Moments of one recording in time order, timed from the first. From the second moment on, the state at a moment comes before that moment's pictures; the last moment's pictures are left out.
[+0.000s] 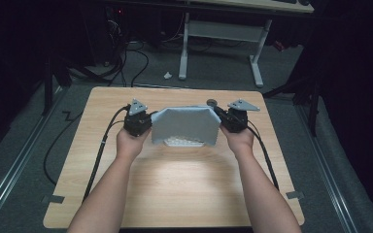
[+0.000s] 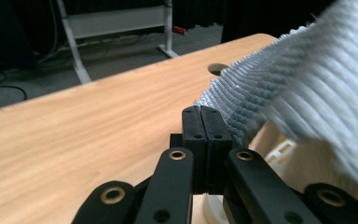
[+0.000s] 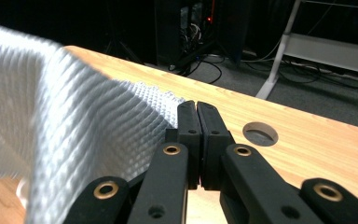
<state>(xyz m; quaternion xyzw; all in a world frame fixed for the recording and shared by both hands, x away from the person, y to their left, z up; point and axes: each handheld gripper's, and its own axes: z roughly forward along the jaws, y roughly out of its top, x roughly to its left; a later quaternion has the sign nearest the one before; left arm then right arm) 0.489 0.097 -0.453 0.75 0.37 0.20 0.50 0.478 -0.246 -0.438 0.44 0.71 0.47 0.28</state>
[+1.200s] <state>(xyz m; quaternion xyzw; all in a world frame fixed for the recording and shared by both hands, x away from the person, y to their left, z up) 0.484 0.101 -0.477 0.75 0.40 0.17 0.50 0.470 -0.243 -0.471 0.45 0.72 0.45 0.27</state>
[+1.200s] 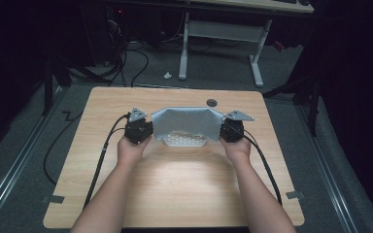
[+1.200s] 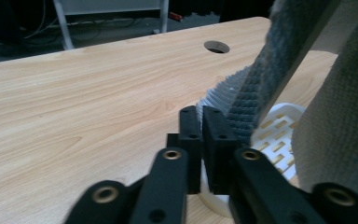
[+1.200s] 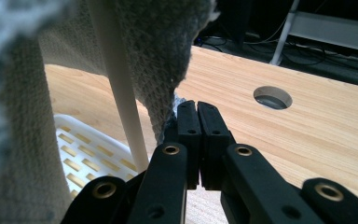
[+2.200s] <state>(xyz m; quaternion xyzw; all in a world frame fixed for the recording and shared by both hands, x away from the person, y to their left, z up) 0.481 0.140 -0.451 0.72 0.42 0.21 0.51 0.467 -0.277 -0.441 0.47 0.69 0.46 0.30</state>
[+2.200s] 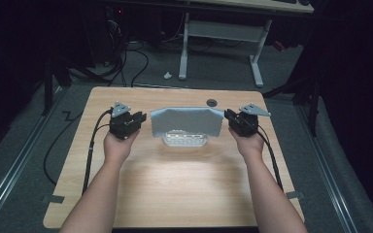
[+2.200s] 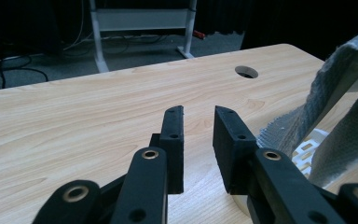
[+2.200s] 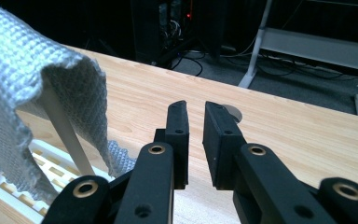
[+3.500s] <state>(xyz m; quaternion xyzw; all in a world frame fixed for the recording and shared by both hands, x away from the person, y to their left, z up) 0.369 0.141 -0.451 0.74 0.39 0.22 0.50 0.355 -0.268 -0.423 0.41 0.72 0.46 0.32</state>
